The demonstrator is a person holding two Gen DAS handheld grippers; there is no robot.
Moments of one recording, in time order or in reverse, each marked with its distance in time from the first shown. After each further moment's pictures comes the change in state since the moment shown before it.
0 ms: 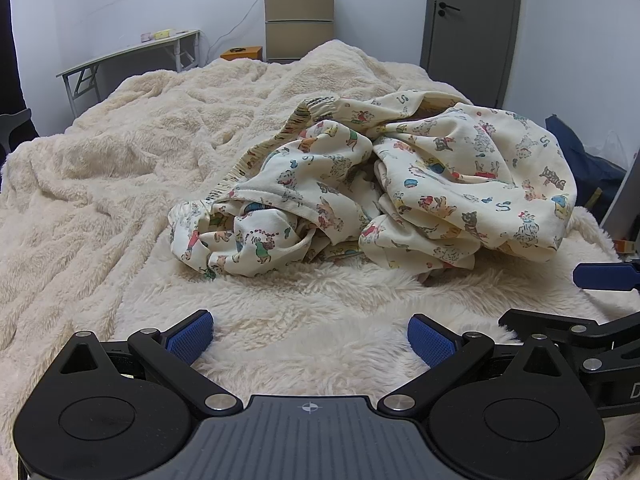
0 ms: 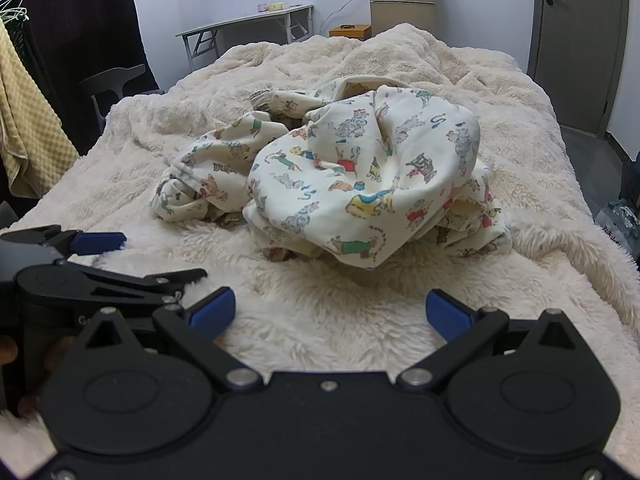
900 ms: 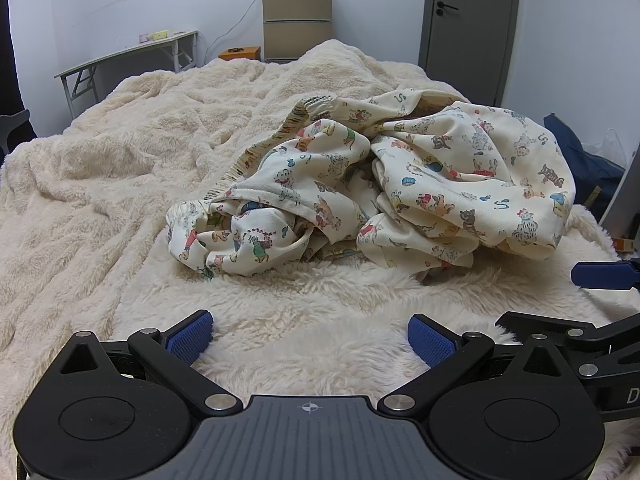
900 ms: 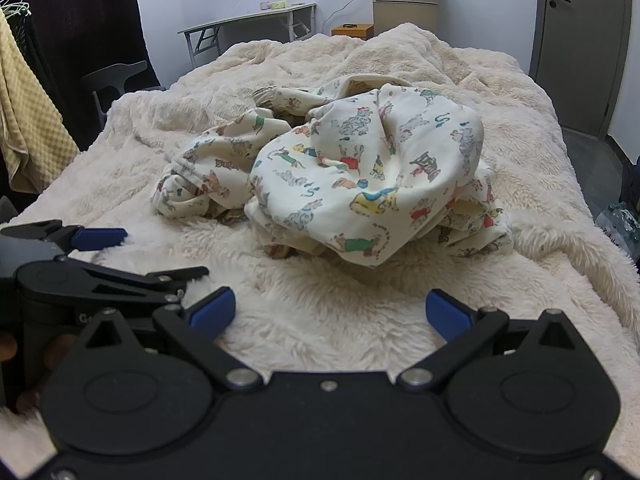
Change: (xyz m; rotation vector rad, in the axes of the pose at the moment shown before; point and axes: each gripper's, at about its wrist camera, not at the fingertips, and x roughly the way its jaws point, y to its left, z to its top) left arm 0.000 0.000 -0.001 0.002 0.000 -0.005; right arm -0.001 0.002 -0.001 -0.013 0.003 -0.002
